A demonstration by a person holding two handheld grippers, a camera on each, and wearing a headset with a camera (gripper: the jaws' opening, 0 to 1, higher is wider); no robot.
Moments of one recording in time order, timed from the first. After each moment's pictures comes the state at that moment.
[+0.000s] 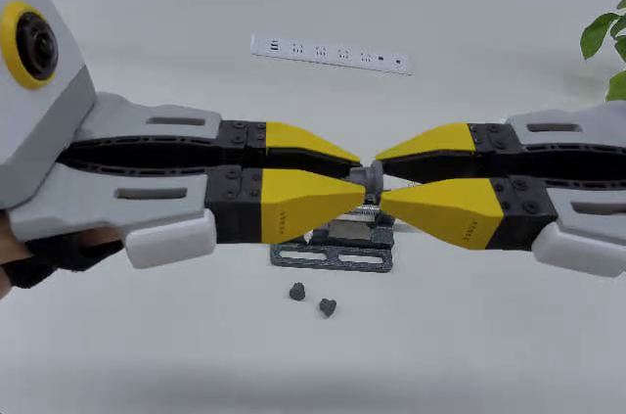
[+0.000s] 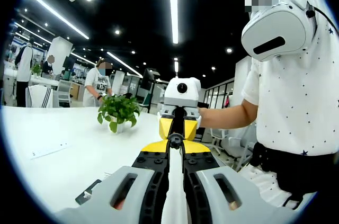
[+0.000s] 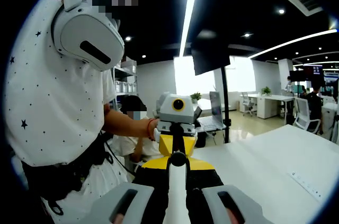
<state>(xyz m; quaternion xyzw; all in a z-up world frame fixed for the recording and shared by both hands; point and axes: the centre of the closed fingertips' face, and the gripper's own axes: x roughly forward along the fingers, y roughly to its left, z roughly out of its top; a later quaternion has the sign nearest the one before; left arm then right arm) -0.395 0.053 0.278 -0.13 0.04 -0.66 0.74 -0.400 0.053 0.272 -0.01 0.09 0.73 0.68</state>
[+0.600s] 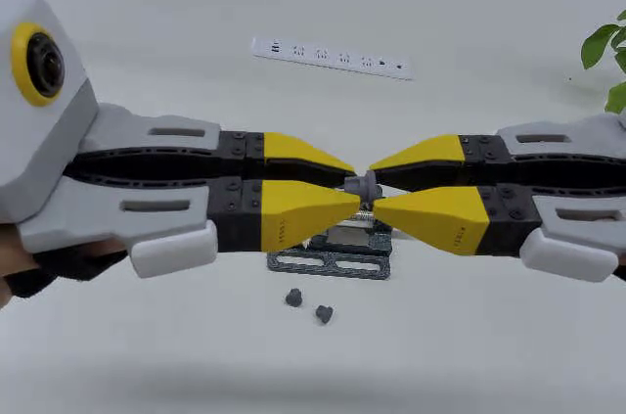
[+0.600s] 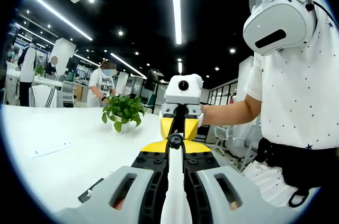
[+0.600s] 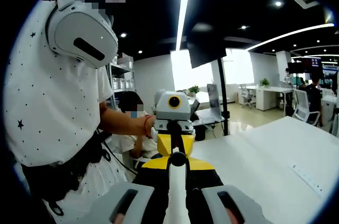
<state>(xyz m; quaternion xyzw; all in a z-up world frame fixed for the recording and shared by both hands) -0.386 0.055 0.266 -0.13 0.03 -0.64 0.75 -0.393 0.063 0.263 -0.02 0.12 0.73 0.68</state>
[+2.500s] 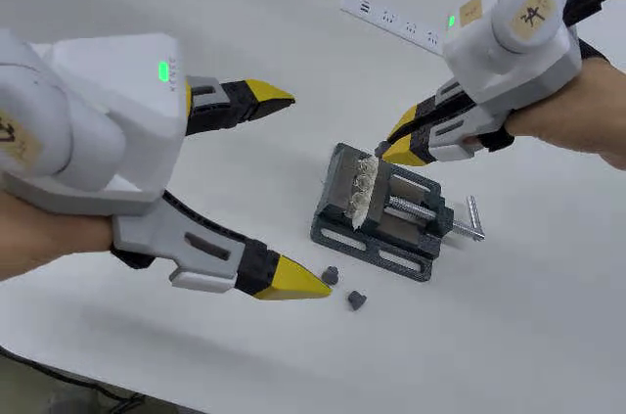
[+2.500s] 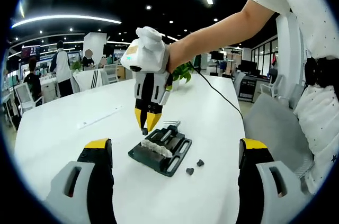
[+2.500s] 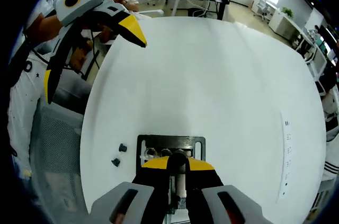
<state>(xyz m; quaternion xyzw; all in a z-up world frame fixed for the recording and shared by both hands) -0.336 0.117 0.129 0.04 0.12 -0.49 0.86 -0.232 0.074 0.048 -0.42 0.39 0.62 0.53</state>
